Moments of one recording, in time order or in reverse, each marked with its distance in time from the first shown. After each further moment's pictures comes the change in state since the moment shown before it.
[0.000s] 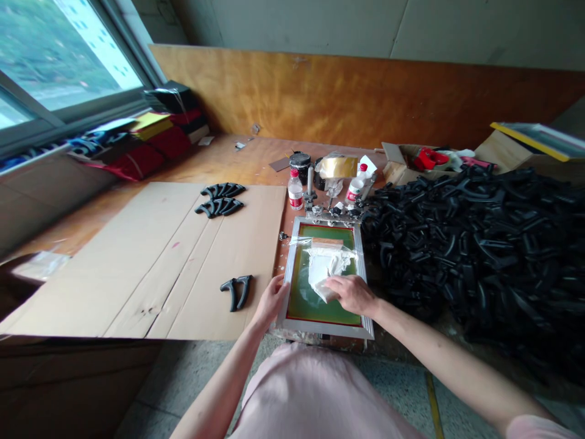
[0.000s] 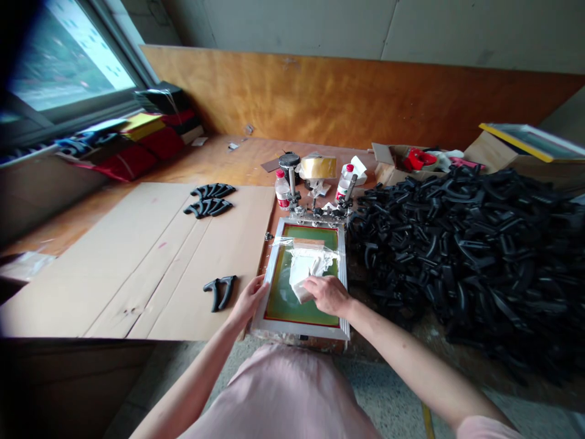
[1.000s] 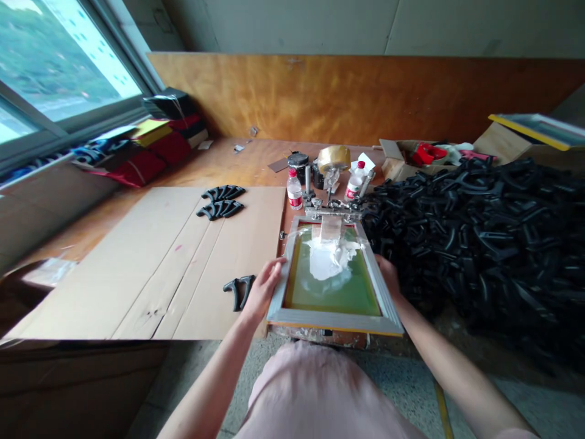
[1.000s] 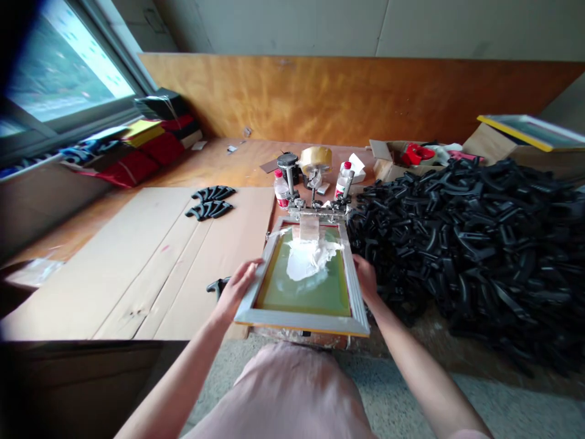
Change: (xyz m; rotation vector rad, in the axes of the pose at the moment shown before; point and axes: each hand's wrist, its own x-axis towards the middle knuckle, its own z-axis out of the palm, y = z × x) left_hand -0.029 0.088 -0.014 -0.162 -0.027 0.081; right_hand -0.031 0.064 -0.003 0.164 0.320 0.435
